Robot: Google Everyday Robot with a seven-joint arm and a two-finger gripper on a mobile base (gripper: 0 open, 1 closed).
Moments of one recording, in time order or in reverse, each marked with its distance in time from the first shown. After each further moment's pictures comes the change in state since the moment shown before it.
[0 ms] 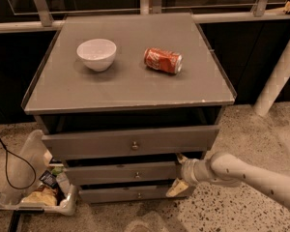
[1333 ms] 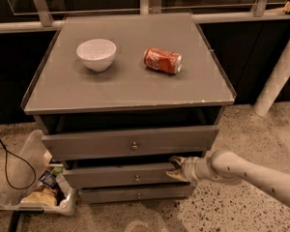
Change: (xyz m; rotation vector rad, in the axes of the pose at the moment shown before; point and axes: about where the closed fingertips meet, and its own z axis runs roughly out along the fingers) arm -0.004 -0.005 -0.005 0.000 0.000 0.000
